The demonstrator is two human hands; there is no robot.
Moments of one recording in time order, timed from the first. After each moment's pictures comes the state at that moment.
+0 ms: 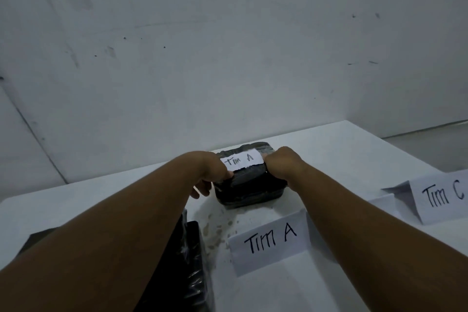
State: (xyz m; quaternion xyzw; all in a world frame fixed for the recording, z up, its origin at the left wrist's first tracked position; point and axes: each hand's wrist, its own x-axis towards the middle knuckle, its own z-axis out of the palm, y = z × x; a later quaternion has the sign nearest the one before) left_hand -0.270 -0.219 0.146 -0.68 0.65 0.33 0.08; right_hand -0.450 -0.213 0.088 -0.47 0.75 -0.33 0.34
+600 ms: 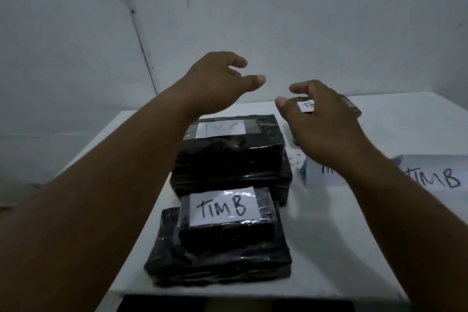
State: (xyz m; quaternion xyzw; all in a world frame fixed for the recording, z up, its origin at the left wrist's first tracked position) left_hand -0.121 -0.072 0.216 -0.59 0.71 0.20 -0.32; right_hand -0.306 -0.031 0.153 -0.64 0.60 -0.43 0.18
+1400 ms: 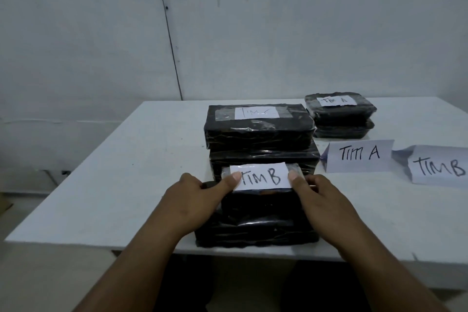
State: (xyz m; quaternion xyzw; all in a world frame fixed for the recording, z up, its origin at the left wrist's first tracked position) left_hand -0.024 0.084 0.085 -0.76 0.53 0.29 -0.23; right_hand -0.249 0.077 0.062 -0.55 0.68 -0.32 0.37
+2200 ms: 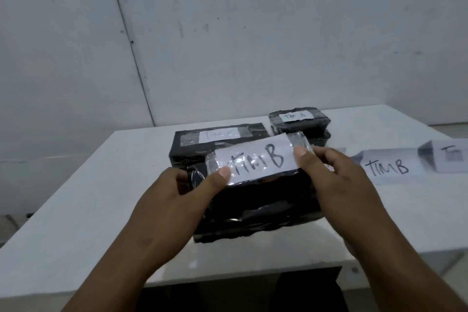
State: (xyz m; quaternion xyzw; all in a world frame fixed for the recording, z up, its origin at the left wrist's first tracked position) left_hand -0.072 0.127 0.152 -0.67 0.57 0.28 -0.38; right_hand -0.294 0.113 0.128 -0.52 0.59 -0.53 0.32
